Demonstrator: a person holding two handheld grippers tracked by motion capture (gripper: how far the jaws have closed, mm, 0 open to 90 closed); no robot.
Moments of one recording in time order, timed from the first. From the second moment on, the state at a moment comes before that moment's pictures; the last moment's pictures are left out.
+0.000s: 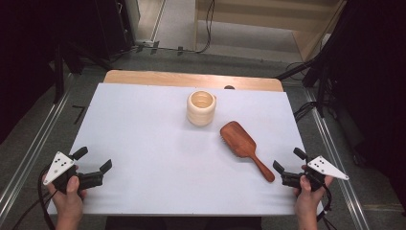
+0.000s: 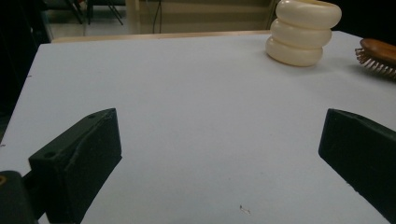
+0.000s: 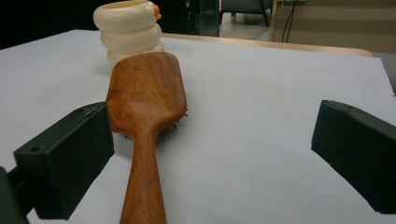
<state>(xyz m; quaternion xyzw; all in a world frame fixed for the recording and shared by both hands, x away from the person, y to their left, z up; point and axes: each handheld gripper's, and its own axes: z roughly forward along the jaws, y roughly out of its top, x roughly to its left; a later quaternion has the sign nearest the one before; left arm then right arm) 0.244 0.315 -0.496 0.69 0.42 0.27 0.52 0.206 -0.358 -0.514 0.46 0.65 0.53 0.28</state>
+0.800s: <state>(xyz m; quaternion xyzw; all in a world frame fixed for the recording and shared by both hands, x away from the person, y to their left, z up) 0.242 0.317 -0.497 0.68 0.42 0.26 0.54 0.219 -0.331 -0.469 0.48 0.71 0.44 0.25</state>
